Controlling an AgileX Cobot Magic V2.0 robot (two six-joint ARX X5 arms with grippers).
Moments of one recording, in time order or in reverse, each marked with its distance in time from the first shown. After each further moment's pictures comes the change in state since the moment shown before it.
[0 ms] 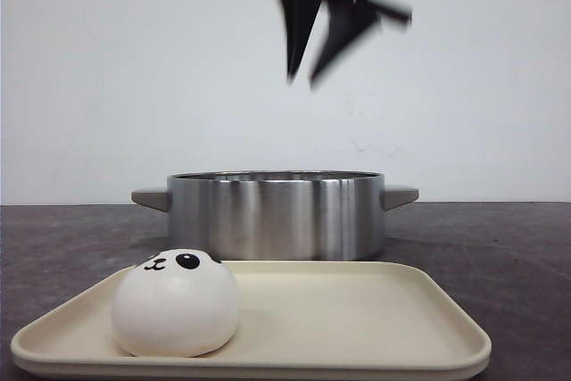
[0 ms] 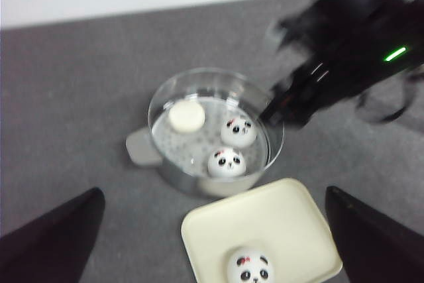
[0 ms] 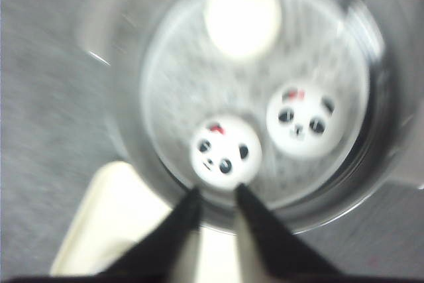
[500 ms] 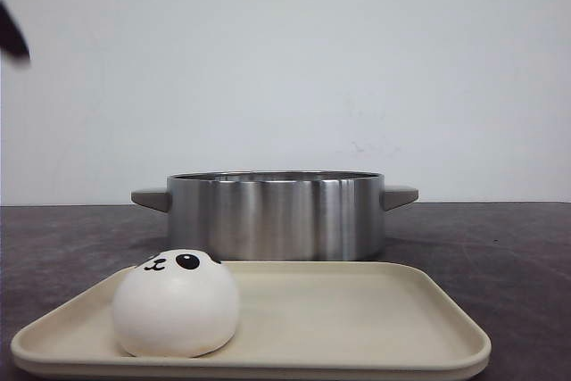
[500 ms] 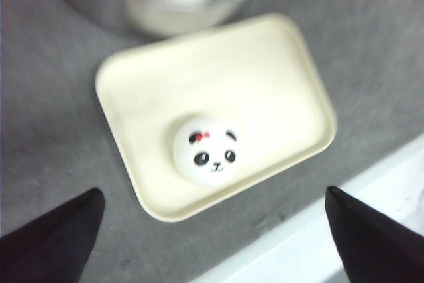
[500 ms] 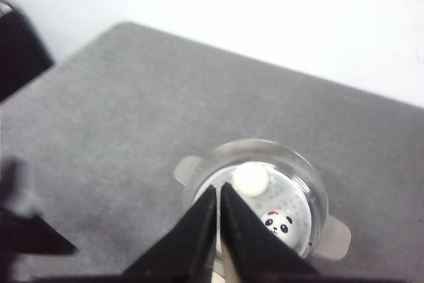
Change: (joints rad) left arm -0.092 0.064 -0.582 0.244 0.210 -0.150; right arm 0.258 -0.516 0.046 -0.007 0.322 -0.042
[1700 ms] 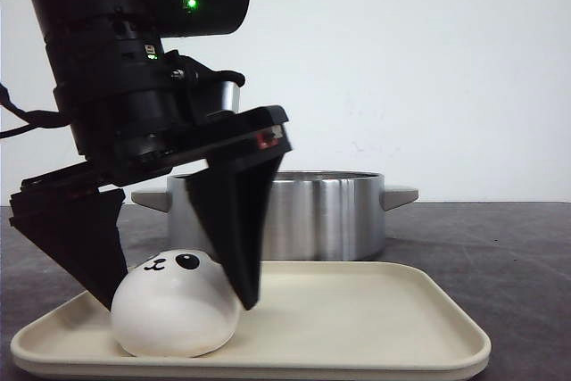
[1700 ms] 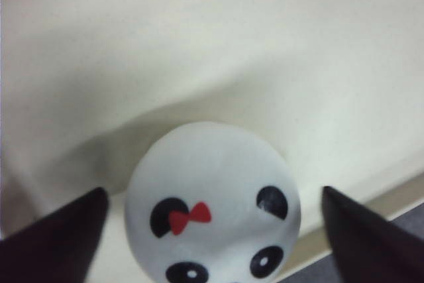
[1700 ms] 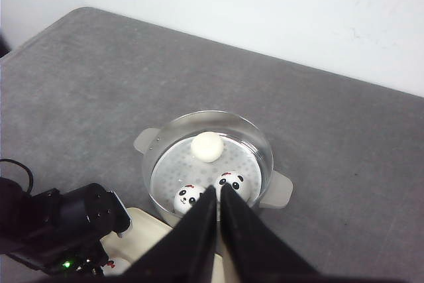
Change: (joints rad) left arm -0.121 0.526 -0.090 0.315 -0.033 -0.044; right arm 0.010 -0.114 0.000 -0.191 0.104 0.028
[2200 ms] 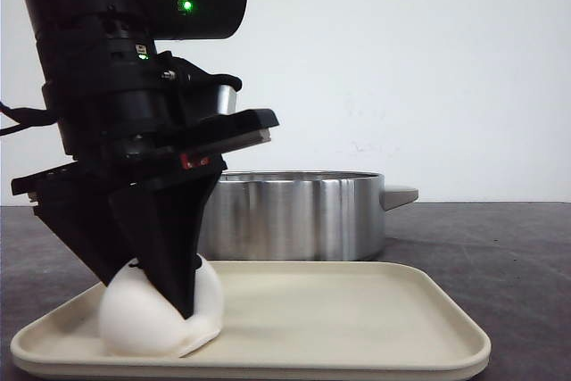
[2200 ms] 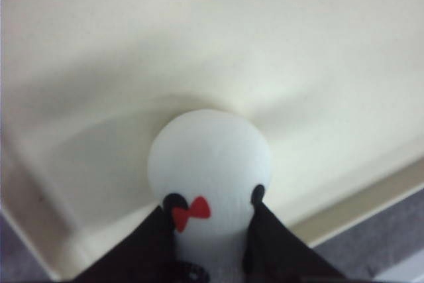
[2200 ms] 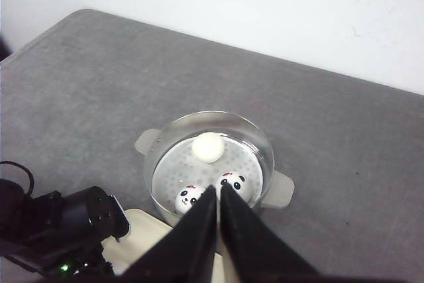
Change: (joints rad) left arm 0.000 -0.003 0.010 -0.060 0.006 0.037; right arm 0.000 0.000 0.000 0.001 0.000 0.009
